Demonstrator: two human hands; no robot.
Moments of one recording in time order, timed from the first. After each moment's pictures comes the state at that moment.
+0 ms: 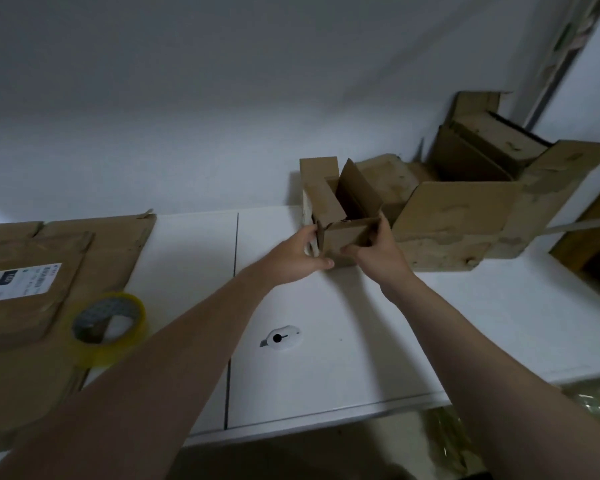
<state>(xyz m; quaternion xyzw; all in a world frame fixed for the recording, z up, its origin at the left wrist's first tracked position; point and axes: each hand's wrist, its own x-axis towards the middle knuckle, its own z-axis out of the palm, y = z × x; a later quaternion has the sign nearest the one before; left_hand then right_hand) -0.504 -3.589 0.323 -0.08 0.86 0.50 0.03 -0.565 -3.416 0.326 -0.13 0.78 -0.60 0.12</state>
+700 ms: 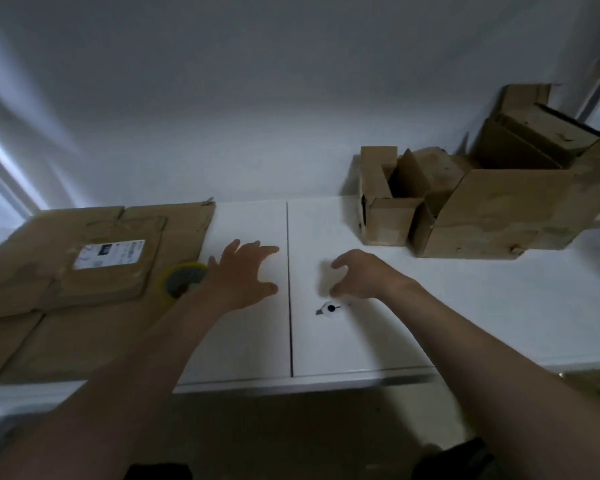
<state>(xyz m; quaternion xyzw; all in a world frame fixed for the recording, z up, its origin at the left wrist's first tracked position) -0.339 -3.688 0.333 -0.19 0.97 0.15 0.05 -0.468 -3.479 0.338 -0.28 0.91 -0.20 0.23</state>
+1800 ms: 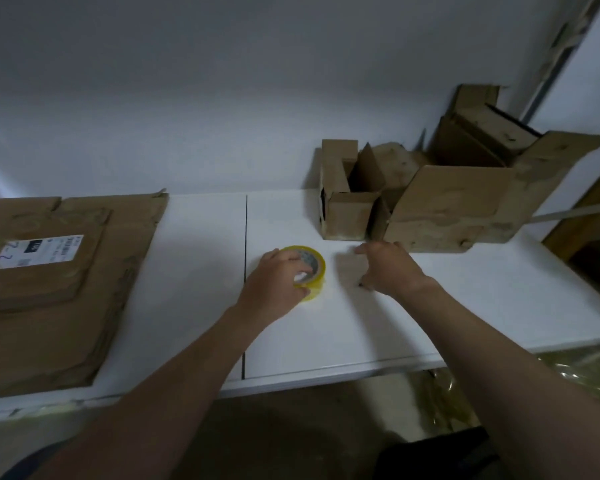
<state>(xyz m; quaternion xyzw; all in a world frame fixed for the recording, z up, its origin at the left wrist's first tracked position) -0.409 -3.590 0.281 -0.07 0.96 0.25 -0.08 -0.525 -3.394 0.319 -0.23 0.97 -0.06 0.09</state>
